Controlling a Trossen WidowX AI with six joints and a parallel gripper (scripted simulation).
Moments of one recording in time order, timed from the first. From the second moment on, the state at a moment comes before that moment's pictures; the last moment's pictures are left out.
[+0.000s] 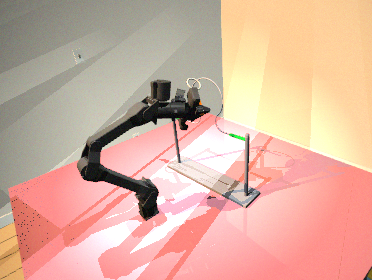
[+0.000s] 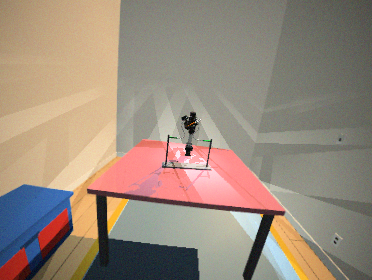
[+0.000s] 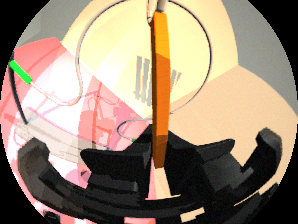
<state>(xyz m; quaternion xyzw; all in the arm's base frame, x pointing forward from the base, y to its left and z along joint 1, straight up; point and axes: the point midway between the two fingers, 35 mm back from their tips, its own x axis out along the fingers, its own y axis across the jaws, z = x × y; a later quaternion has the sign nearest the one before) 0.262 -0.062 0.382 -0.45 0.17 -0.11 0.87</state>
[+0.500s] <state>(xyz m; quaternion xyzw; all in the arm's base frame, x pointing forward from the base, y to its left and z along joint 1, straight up) 0.262 -0.065 0.388 -0.53 0.15 -0.13 0.83</state>
